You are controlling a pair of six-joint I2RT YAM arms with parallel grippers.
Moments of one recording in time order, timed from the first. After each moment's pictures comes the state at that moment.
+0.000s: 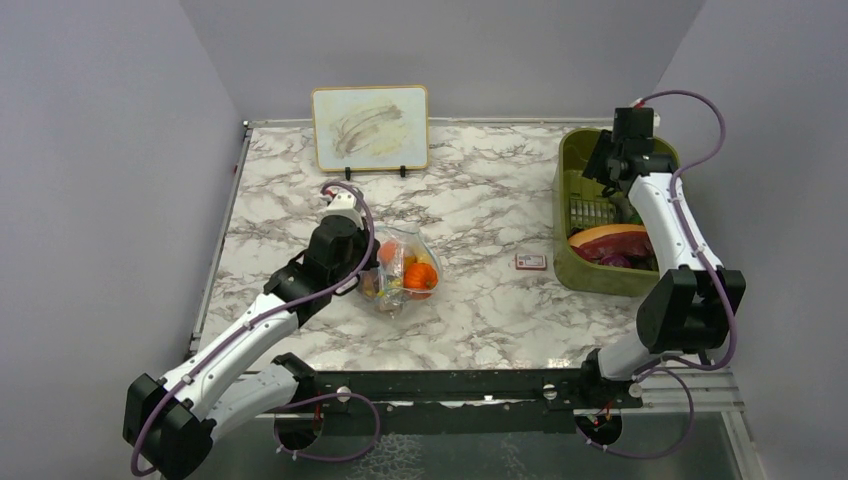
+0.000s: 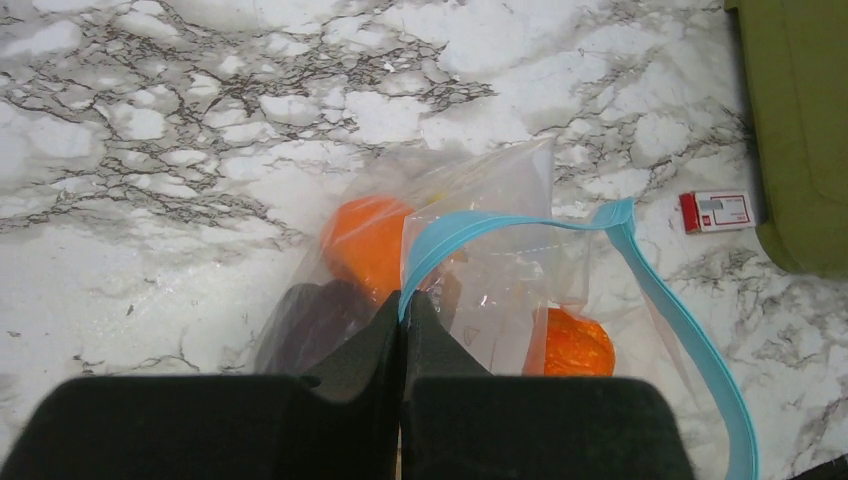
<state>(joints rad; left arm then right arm) -0.60 0.91 0.69 -0.28 -0.20 -0.49 -0.02 1.55 1.41 -0.62 0.27 0.29</state>
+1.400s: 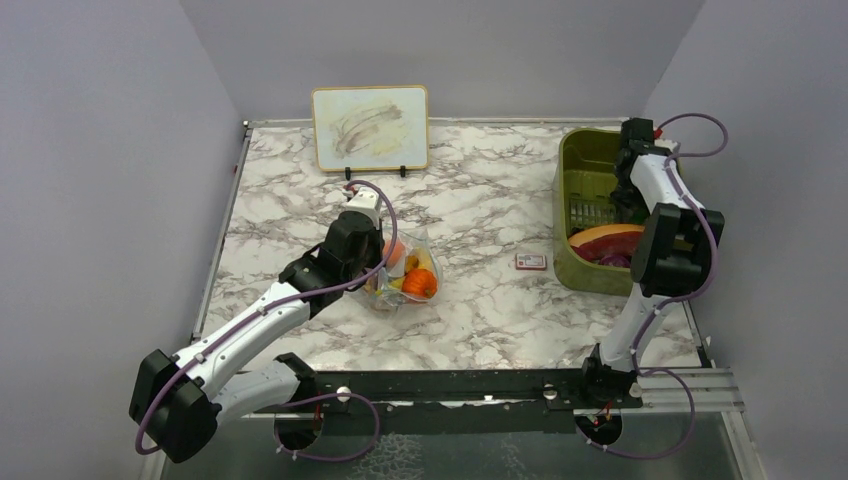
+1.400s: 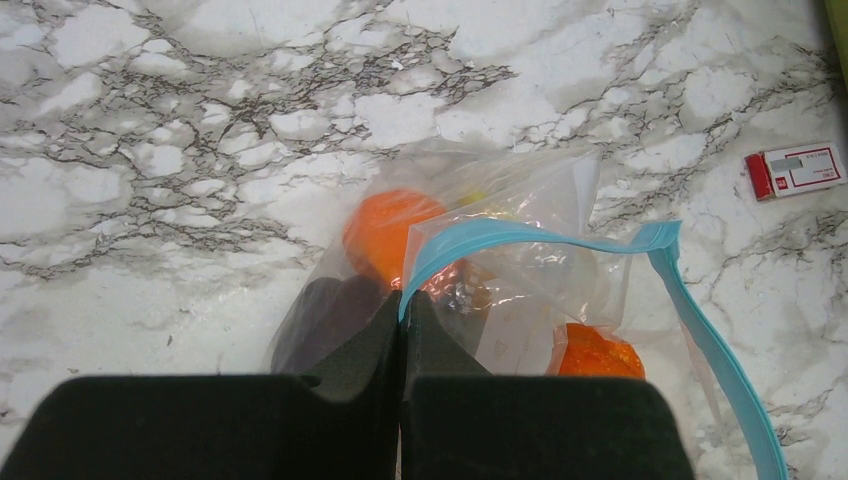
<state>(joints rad) -0.66 1.03 0.73 -0.26 -0.26 -0.35 -0.19 1.94 1.57 -0.73 0.61 0.31</state>
